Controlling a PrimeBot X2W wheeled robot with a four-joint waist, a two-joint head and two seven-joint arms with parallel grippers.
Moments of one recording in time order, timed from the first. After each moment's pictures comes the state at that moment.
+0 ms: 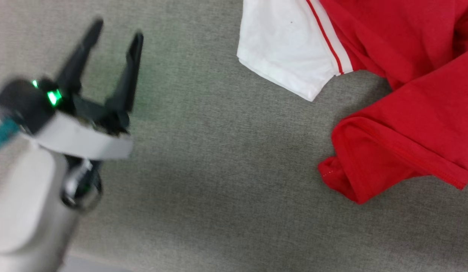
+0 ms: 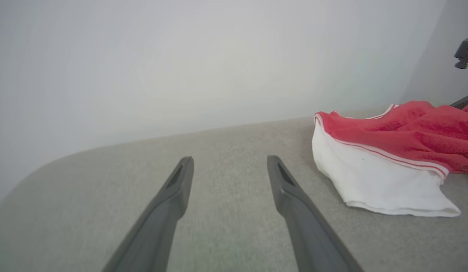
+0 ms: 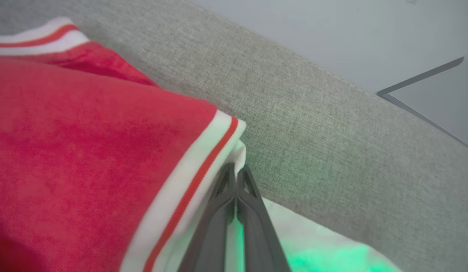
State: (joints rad) left arm -0.60 0.47 -0.27 0.04 -0.54 -0.13 -0.25; right arm -1.25 -0.78 0.52 0.55 0.62 0.13 0.78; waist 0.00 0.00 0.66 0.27
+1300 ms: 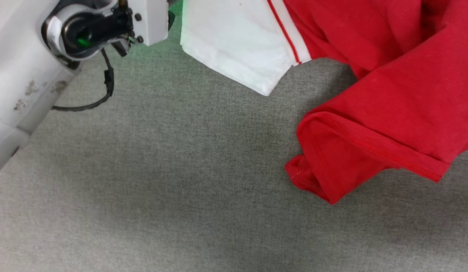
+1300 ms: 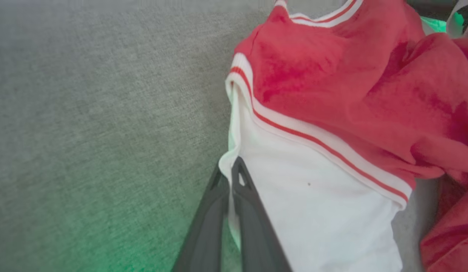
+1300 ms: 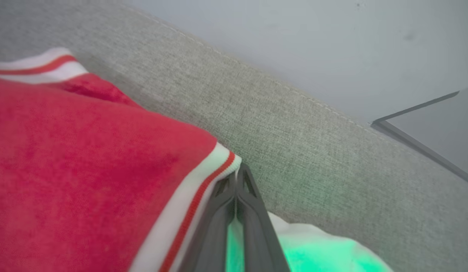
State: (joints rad) left arm -1.54 0.60 -1.11 0.42 -1.41 -0.13 0.45; right arm -1.48 -0.71 0.77 0.62 0.73 0.13 0.61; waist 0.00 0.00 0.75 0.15
